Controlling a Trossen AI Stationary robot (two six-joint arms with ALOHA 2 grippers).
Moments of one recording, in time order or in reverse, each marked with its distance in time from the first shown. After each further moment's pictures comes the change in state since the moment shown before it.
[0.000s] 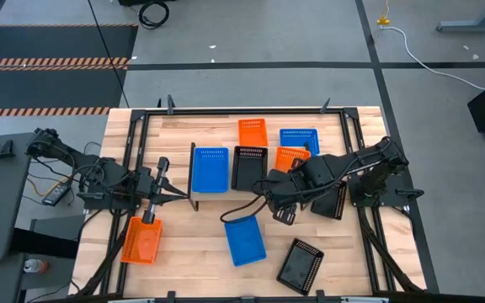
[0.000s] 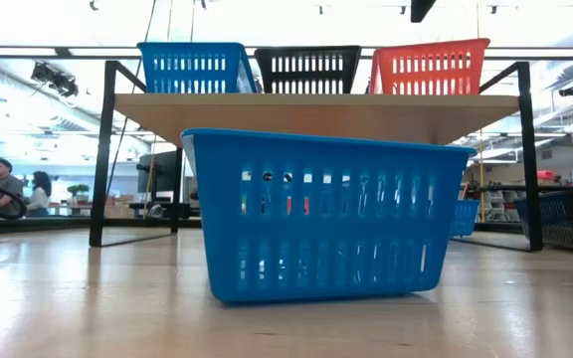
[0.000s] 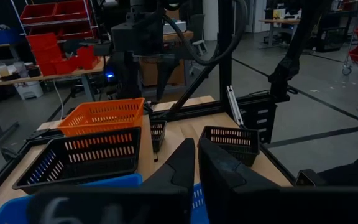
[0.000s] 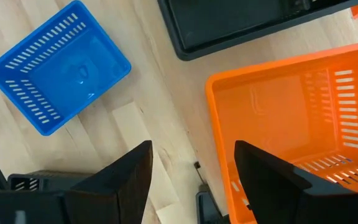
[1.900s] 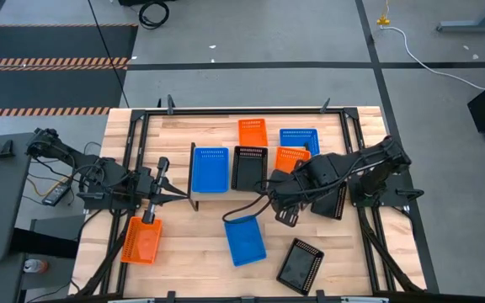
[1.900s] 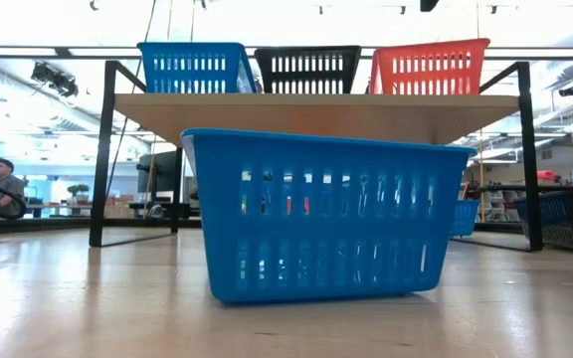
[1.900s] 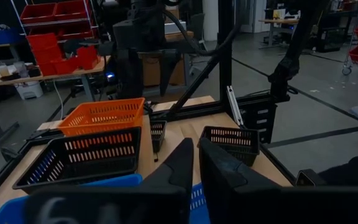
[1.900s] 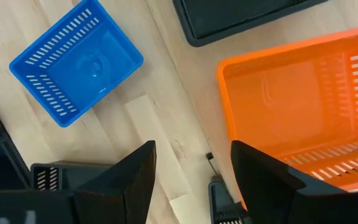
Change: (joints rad) left arm 0.000 0.000 0.000 0.000 0.000 0.000; right arm 0.012 -0.023 -0.002 0.000 -0.046 0.031
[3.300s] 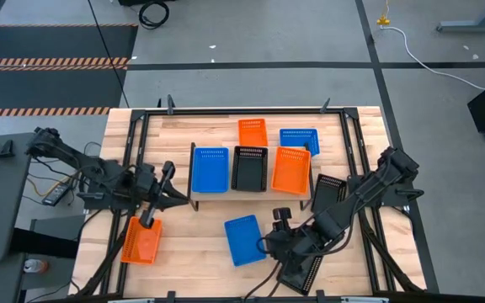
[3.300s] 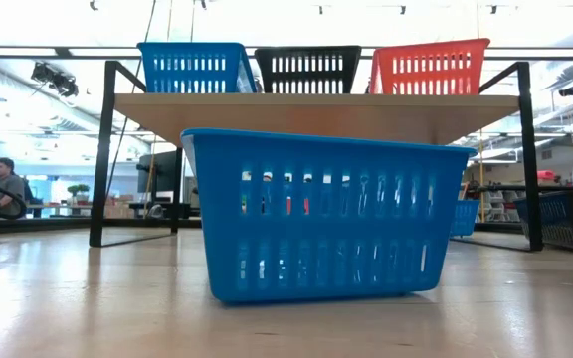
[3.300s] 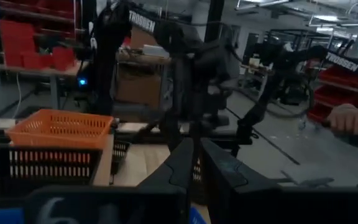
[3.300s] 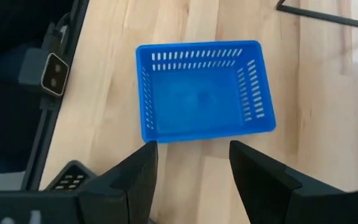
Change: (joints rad) left arm -0.004 0.070 0.001 0.199 0.065 -0.205; right arm 0.275 0.001 -0.407 0.704 0.136 -0.379
